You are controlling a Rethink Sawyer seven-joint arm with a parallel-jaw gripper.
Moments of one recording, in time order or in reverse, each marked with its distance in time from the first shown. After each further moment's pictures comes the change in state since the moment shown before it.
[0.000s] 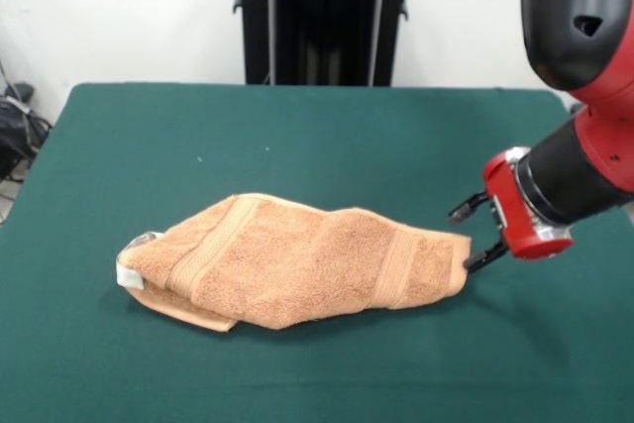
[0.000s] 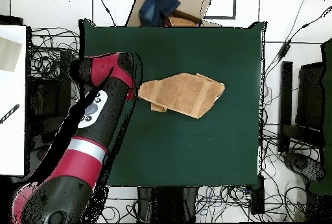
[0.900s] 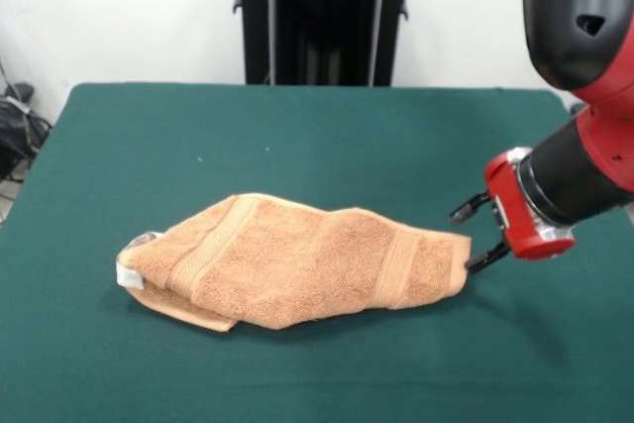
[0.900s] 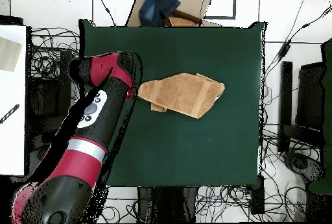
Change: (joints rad) arm 0.000 0.000 0.000 -0.004 0.000 0.000 0.000
